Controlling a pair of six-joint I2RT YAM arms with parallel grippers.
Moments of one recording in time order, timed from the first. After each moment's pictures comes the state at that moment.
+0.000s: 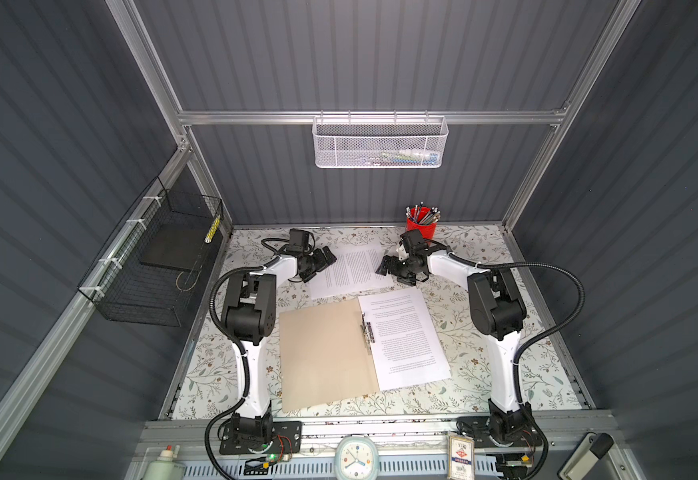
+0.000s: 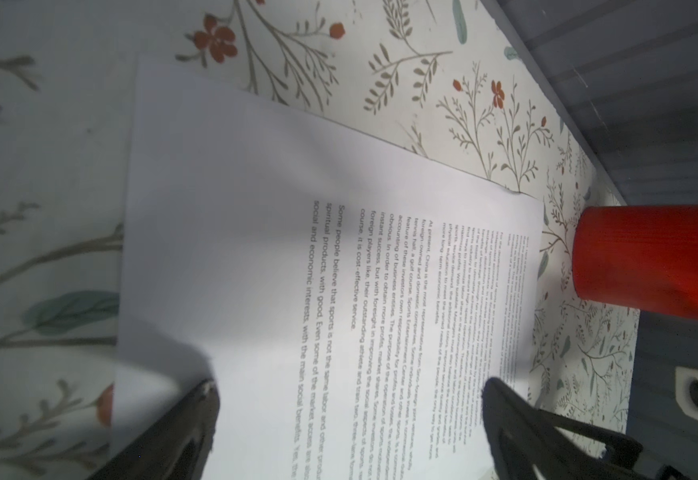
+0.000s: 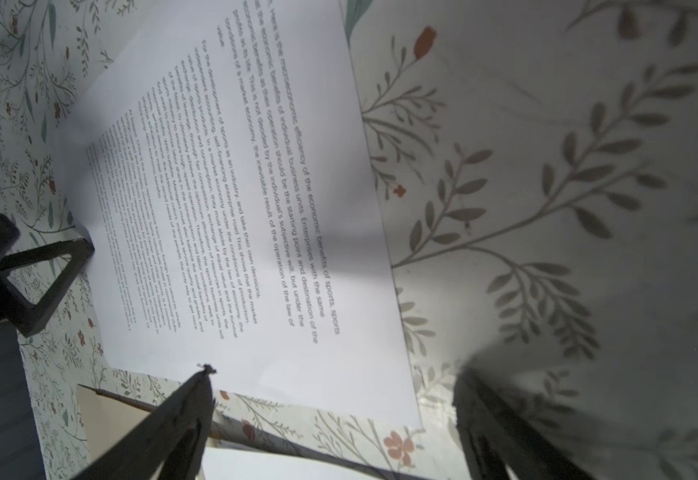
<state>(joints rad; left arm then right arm) -0.21 2.14 1.51 -0.27 0.33 -0.67 0.39 2.22 1.65 -0.46 -0.31 0.59</state>
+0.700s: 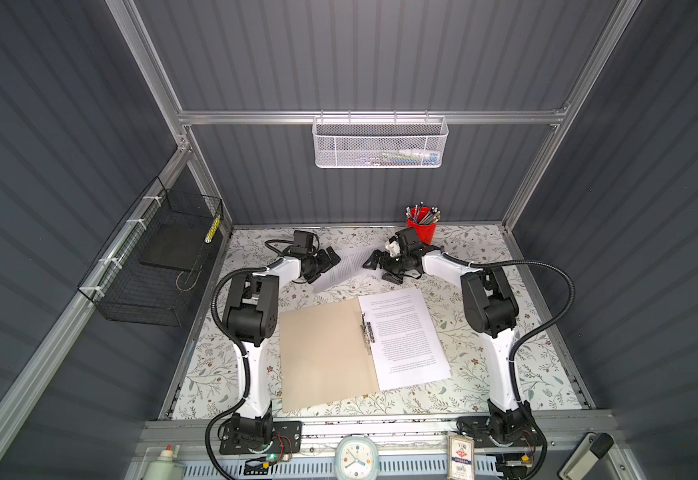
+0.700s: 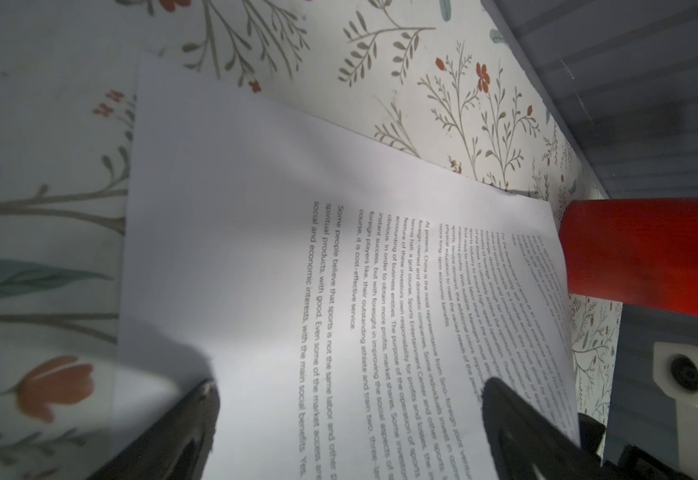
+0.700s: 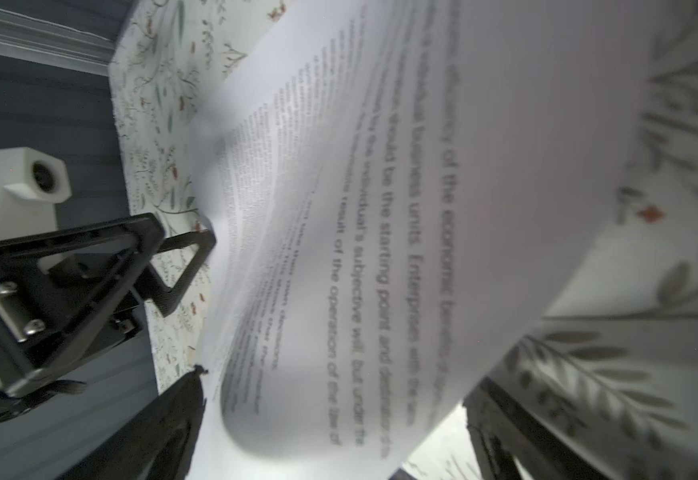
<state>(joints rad) -0.23 2.14 1.49 -0.24 0.33 -0.72 0.41 2.27 1.70 -0.32 -0.53 0.71</state>
